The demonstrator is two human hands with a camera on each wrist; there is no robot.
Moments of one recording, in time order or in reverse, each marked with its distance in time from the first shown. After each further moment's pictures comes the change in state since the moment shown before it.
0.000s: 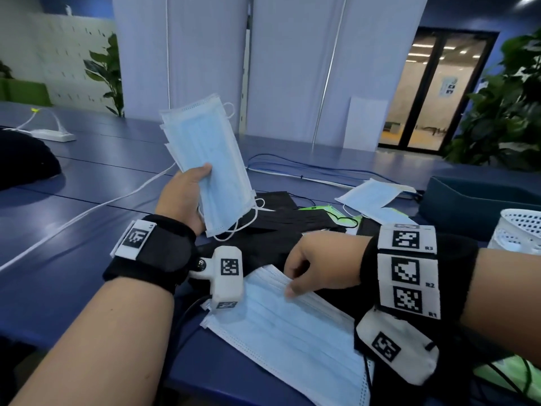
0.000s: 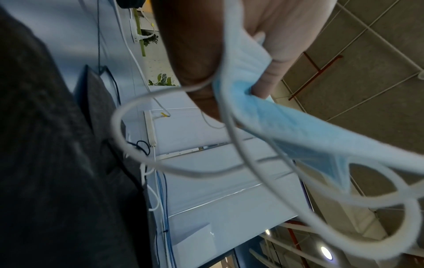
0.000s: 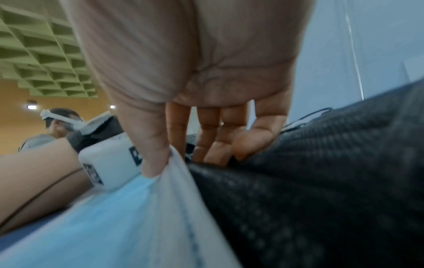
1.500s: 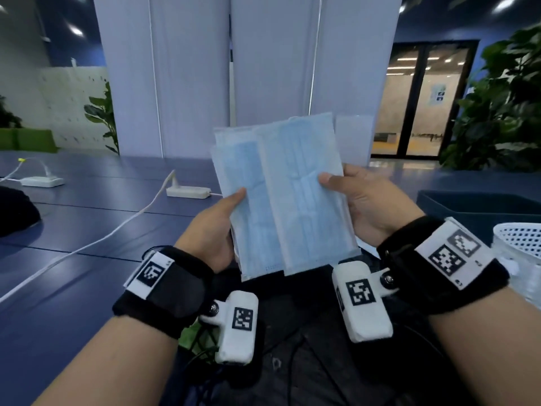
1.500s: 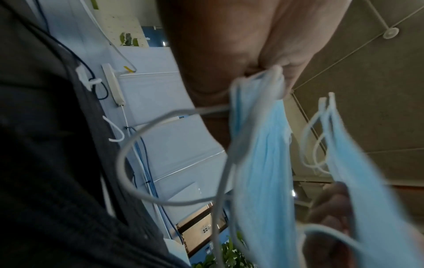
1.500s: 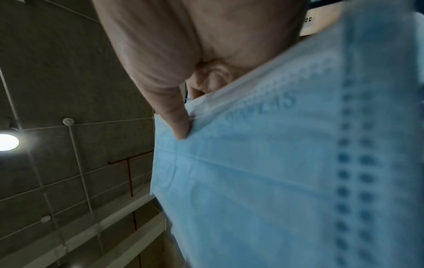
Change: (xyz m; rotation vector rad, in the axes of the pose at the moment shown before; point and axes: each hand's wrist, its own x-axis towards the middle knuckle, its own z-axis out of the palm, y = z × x) left_hand -0.004 -0.028 0.081 0.054 -0.285 -0.162; right_hand 0.000 0.090 -0.065 1.538 0.678 -0.159
